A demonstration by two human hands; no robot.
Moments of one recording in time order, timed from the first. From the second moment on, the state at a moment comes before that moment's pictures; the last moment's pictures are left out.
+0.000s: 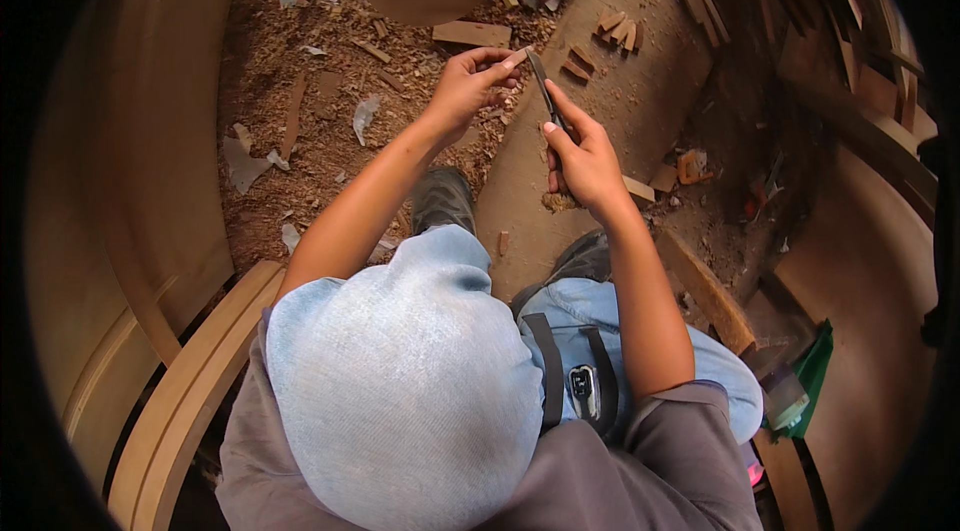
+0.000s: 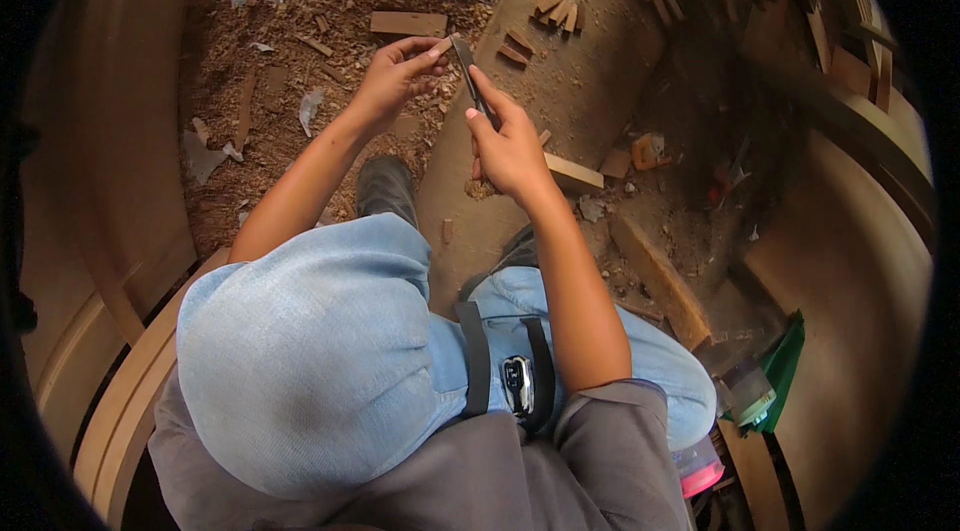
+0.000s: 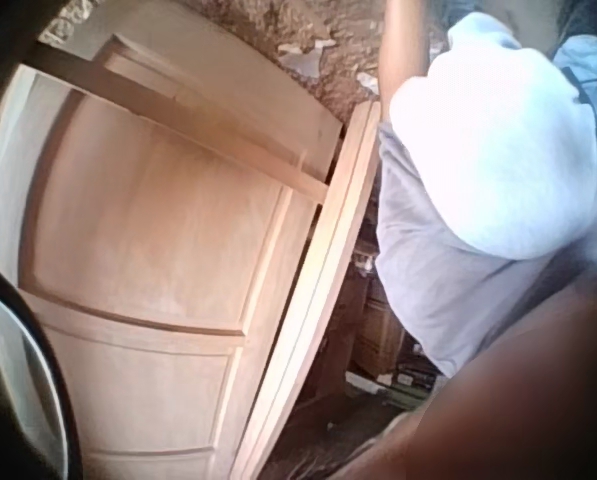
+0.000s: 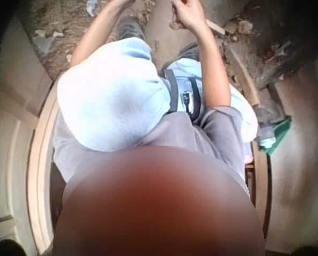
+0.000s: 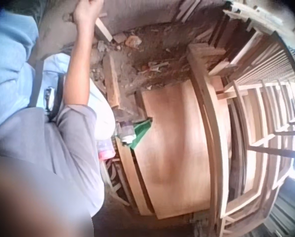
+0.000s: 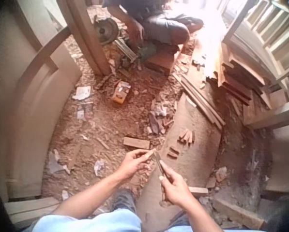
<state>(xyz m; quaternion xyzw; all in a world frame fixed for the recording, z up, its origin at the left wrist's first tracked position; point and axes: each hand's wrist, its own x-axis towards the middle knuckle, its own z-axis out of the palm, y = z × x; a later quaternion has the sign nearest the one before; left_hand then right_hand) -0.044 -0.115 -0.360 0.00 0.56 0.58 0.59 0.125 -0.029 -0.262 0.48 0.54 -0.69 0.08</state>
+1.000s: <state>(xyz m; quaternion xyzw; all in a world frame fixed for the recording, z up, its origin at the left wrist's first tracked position) -0.102 -0.156 -0.331 -0.02 0.55 0.68 0.49 0.113 -0.023 -0.272 0.33 0.50 -0.80 0.05</state>
